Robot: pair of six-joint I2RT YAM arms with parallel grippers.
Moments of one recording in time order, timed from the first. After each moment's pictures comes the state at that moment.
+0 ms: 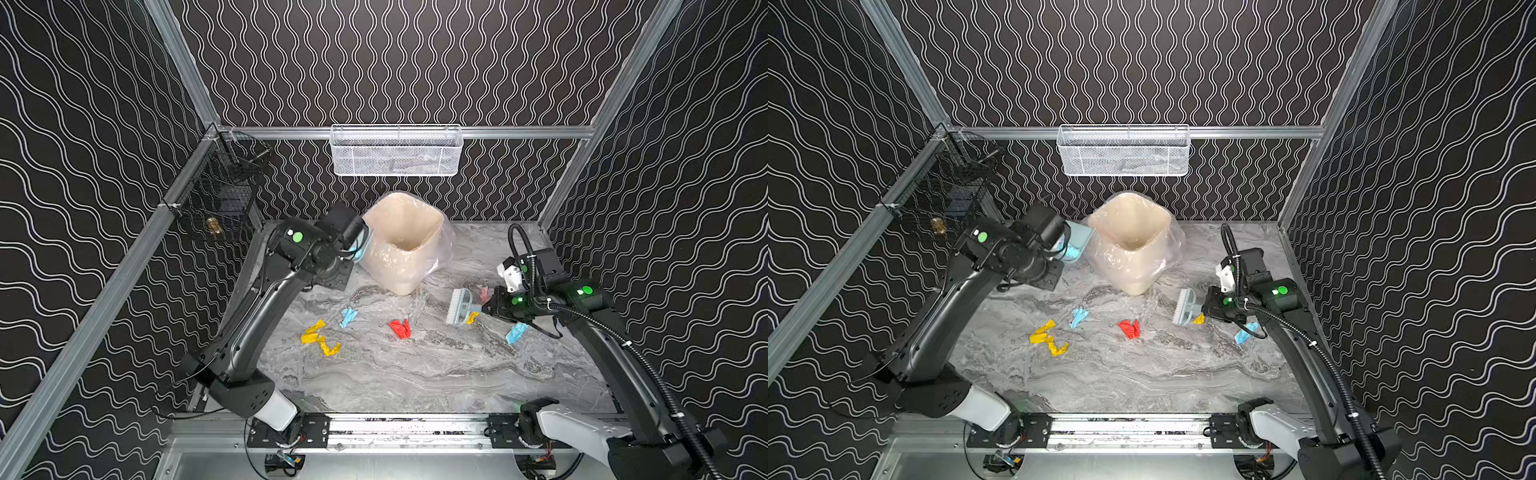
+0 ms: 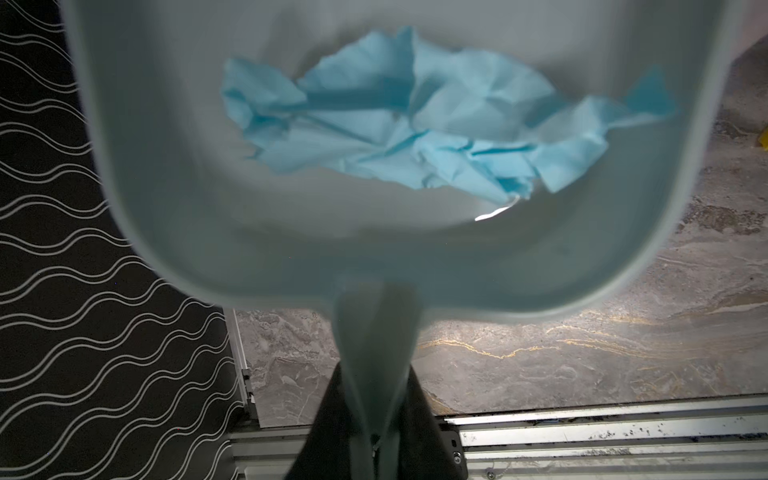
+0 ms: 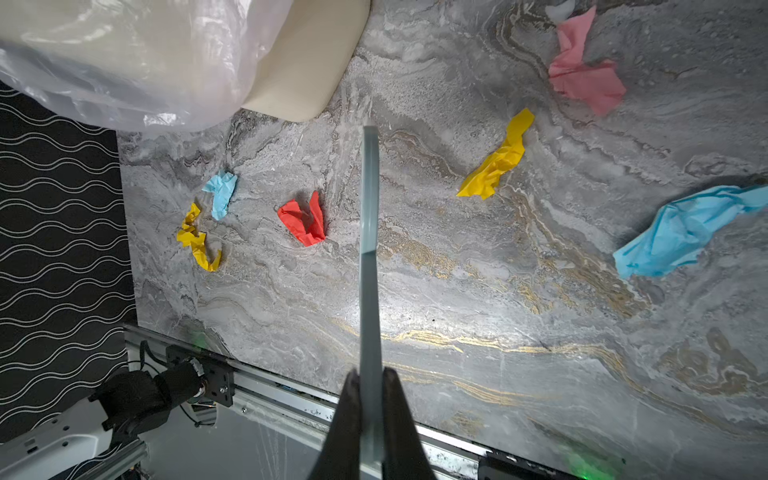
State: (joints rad) left arm -0.56 1.58 2.05 -1.69 -0.36 -0.22; right arm 0.28 1.12 1.23 -1.17 -0.31 0.45
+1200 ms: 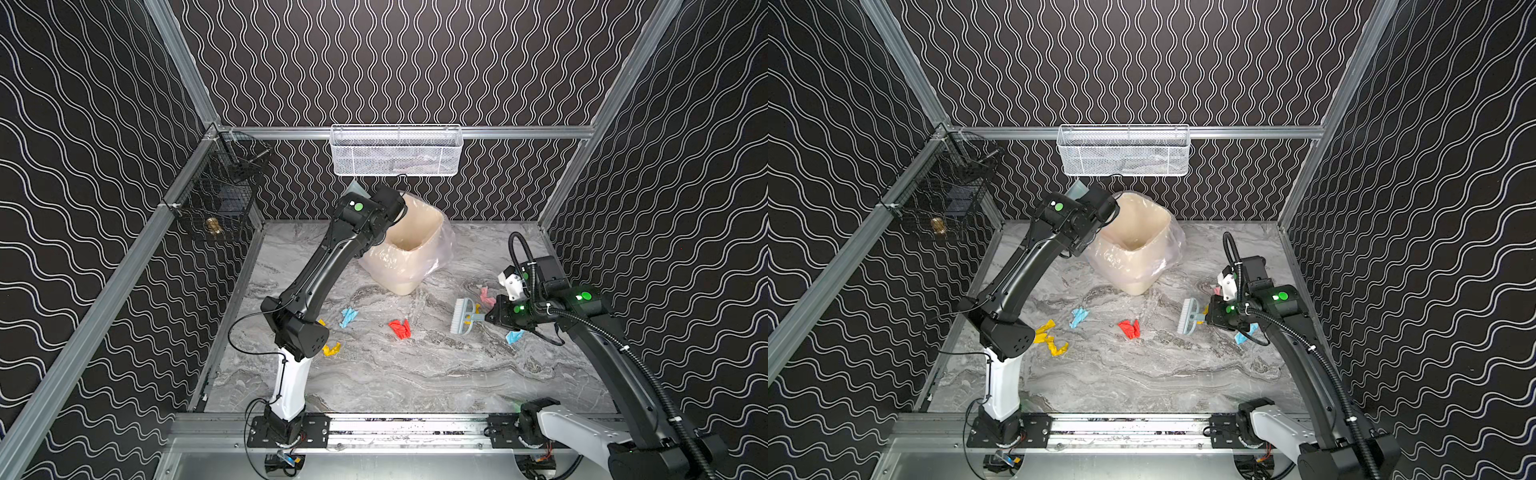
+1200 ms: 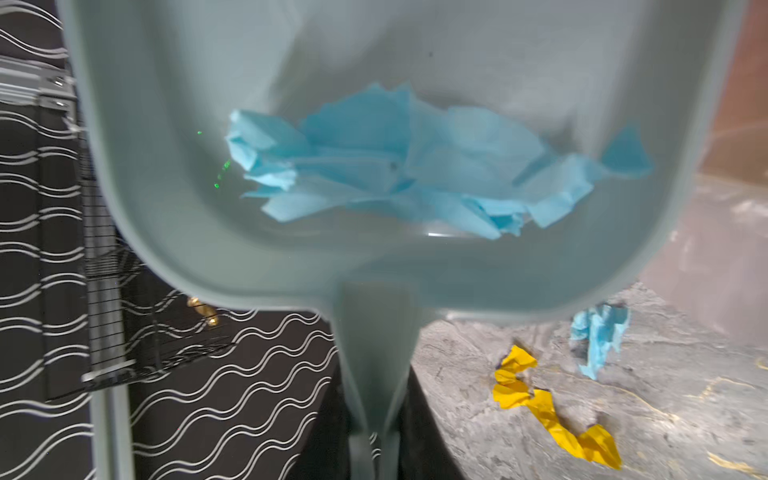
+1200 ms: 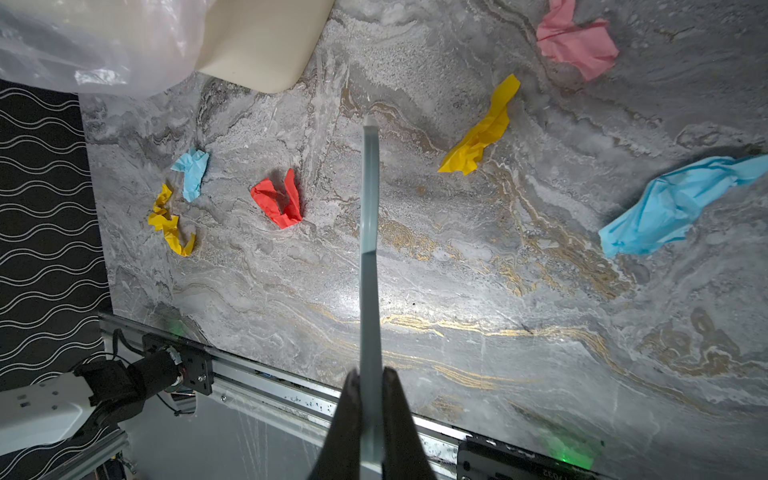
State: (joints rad) left arm -0.63 2.05 2.47 -1.69 -0.86 0.02; right arm 0.25 1.09 1.15 -1.19 -0.32 0.39
